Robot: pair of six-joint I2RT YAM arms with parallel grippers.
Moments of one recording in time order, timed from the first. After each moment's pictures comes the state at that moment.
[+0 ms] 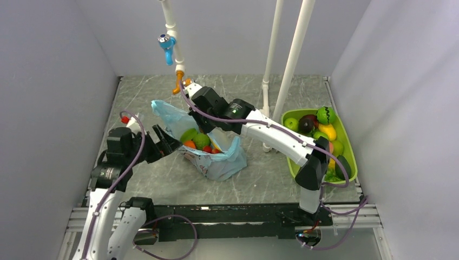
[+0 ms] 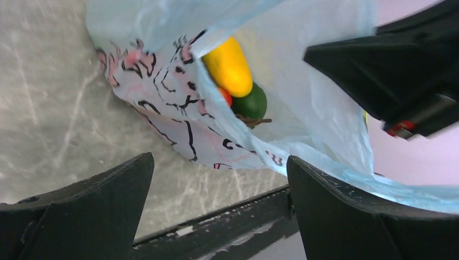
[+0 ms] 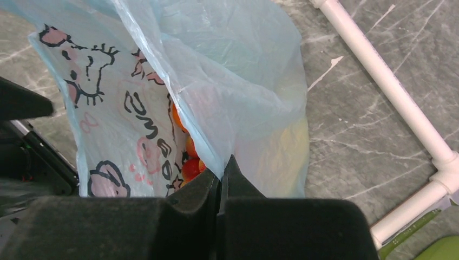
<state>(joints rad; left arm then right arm) -0.08 0.61 0.85 -0.75 0.42 -0.61 1.00 1.85 1.91 -0.81 0.15 0.16</state>
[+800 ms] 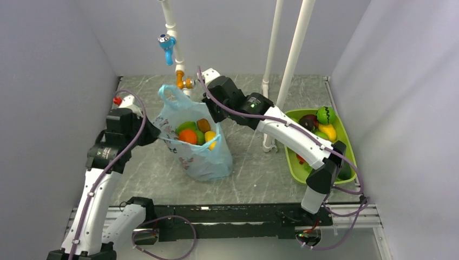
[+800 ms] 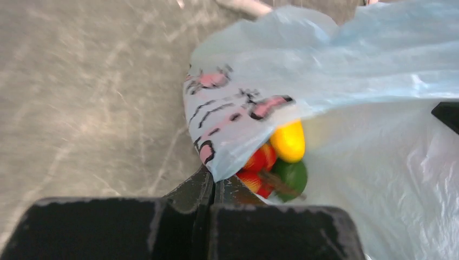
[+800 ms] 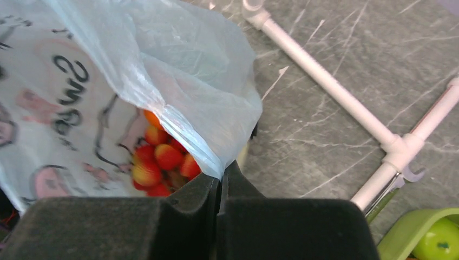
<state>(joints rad) -0.17 0.82 1.00 -0.78 0.08 -0.53 0.95 1.74 1.87 -0.79 0.22 0.17</state>
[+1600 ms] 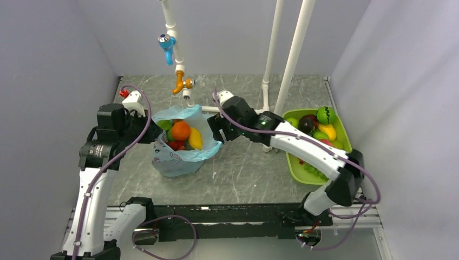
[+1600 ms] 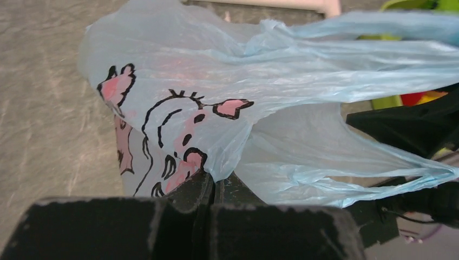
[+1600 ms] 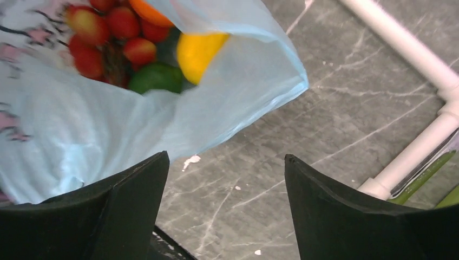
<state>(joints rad) -0.07 0.86 1.16 -0.89 0.30 -0.21 0.92 1.55 1.44 -0.66 0.14 0.25</state>
